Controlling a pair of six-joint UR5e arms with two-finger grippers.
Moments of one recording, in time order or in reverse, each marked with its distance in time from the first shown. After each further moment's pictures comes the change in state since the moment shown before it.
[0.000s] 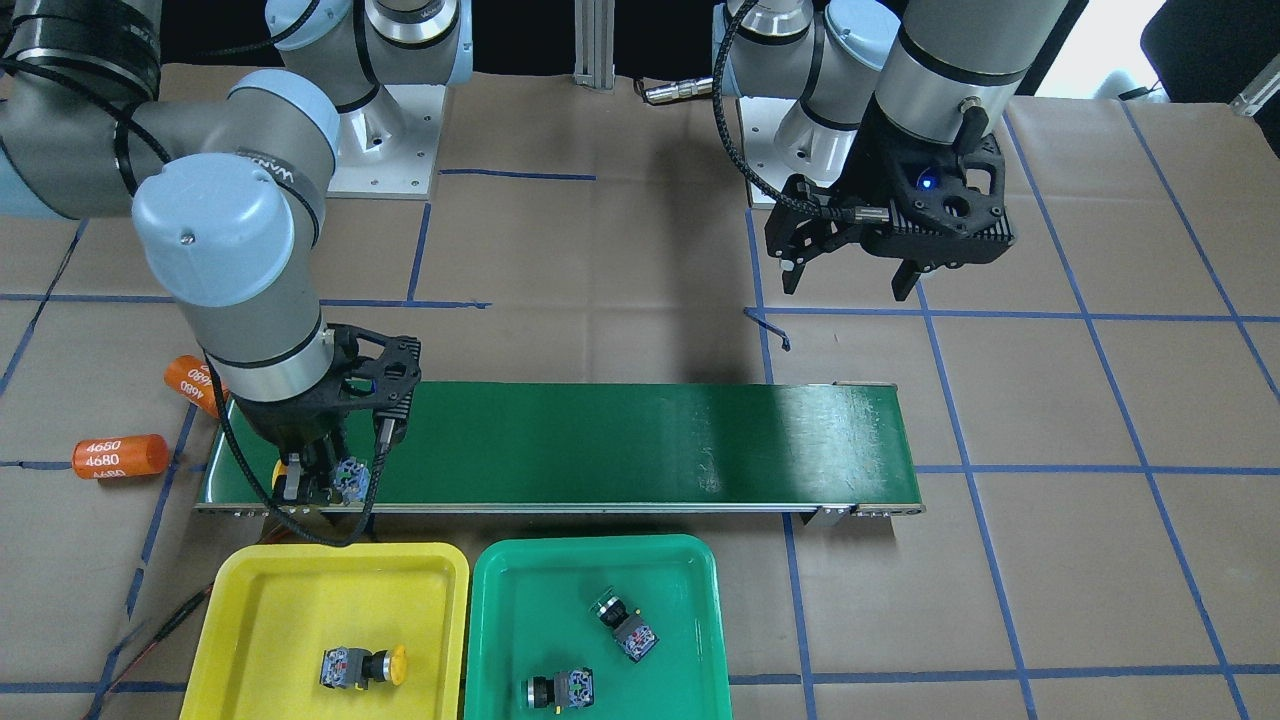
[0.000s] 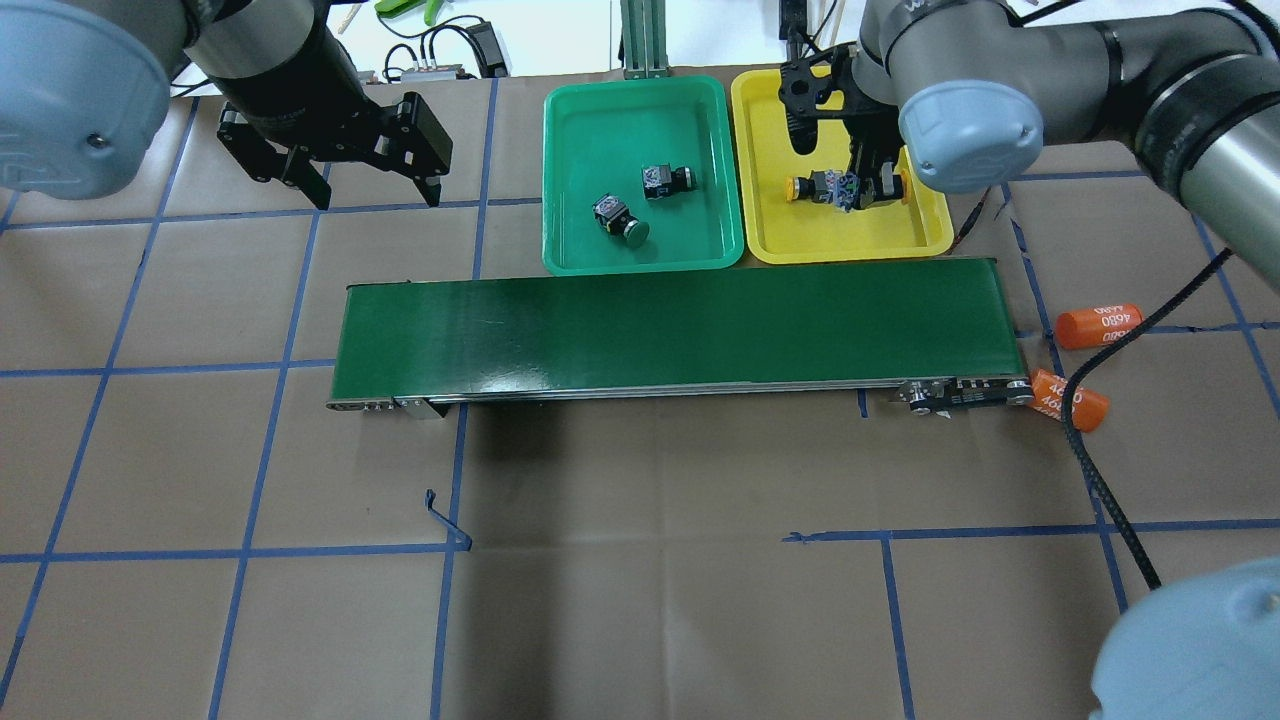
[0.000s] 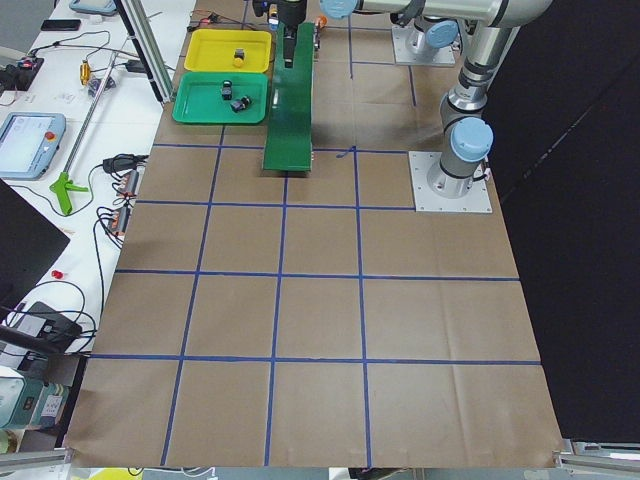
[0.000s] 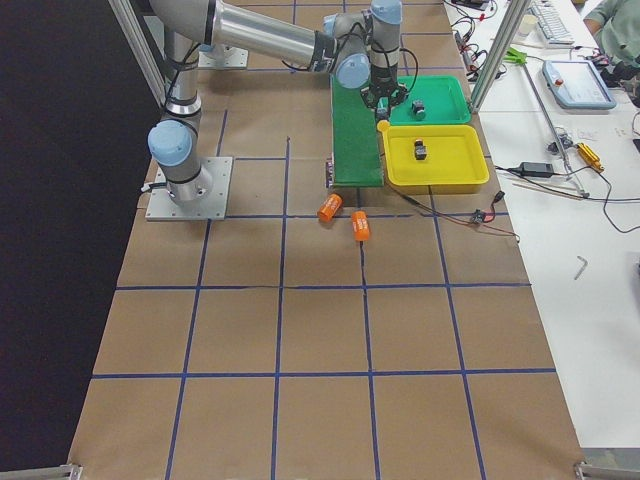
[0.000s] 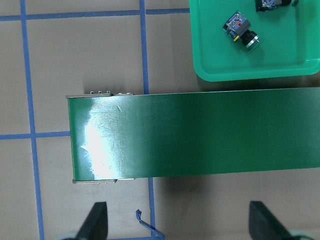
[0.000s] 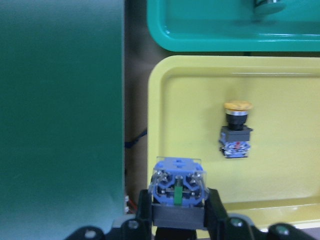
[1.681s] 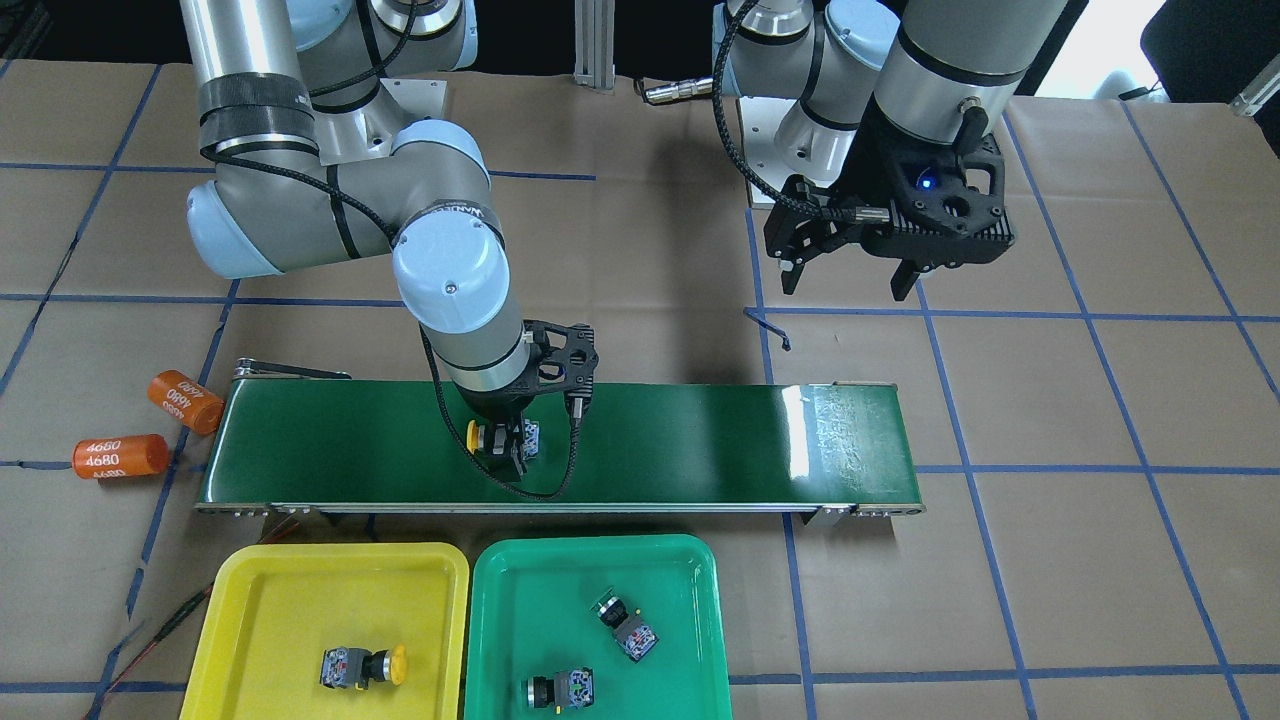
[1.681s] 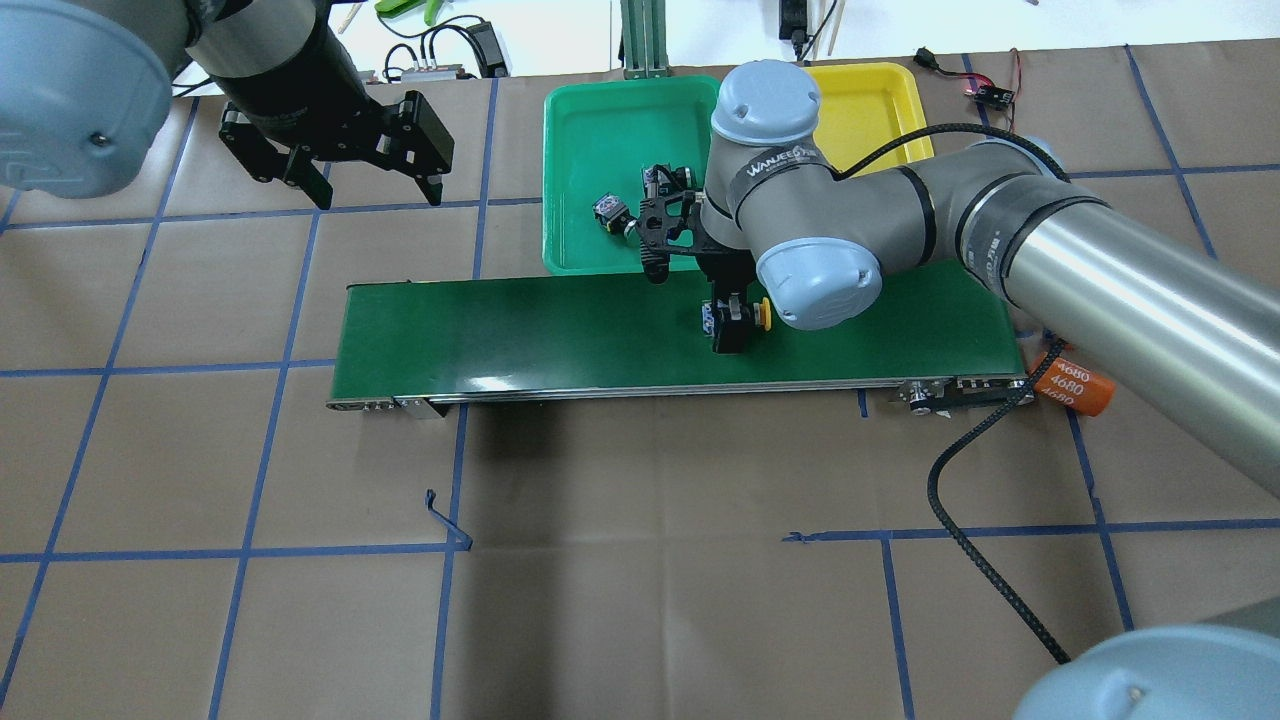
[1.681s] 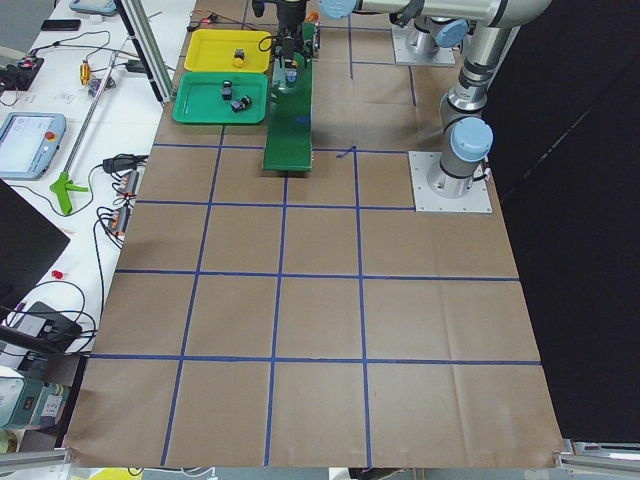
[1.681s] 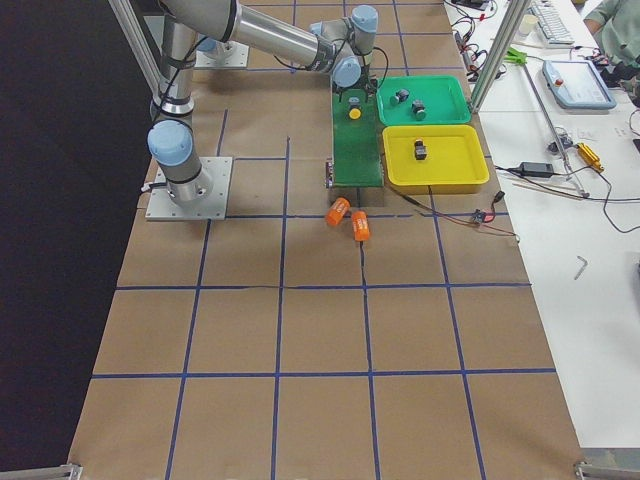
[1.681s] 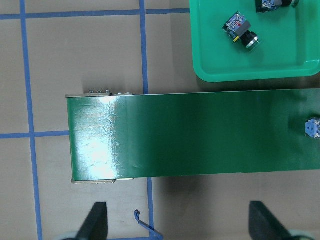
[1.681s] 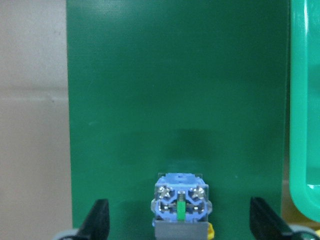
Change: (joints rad) left arm -0.001 -0.002 0.002 0.000 -0.002 -0.009; right arm 0.175 -0.001 0.244 -0.095 0.147 0.203
